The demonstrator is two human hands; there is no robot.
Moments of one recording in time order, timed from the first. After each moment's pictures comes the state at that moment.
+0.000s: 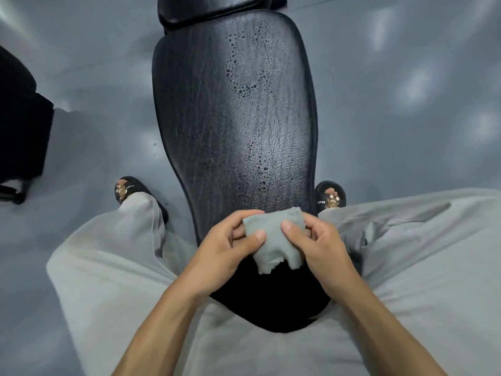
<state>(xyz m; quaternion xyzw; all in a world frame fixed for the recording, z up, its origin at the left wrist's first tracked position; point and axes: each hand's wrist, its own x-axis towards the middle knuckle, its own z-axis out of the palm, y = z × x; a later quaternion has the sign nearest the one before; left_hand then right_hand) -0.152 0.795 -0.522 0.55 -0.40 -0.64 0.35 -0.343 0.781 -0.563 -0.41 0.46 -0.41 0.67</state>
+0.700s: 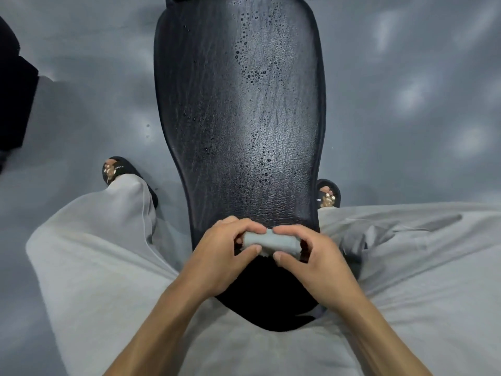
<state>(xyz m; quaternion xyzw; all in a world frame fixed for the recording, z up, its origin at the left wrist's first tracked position) -0.140 0.809 -0.550 0.63 -0.65 -0.39 0.18 -0.354 0.797 -0.568 -0.59 0.53 -0.24 0.55</state>
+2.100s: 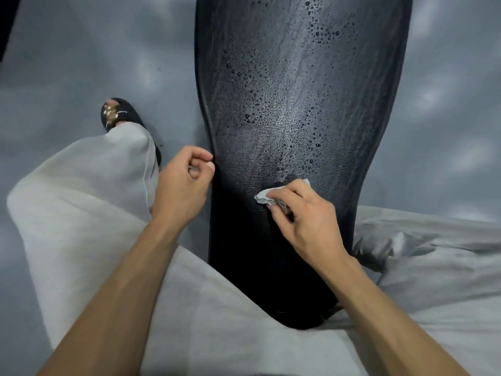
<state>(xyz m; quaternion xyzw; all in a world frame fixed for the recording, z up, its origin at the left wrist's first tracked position) -0.041 0.767 -0.603 0.78 -0.37 -0.33 0.39 -0.276 0.744 -0.606 -0.84 0.45 -0.20 0.25</state>
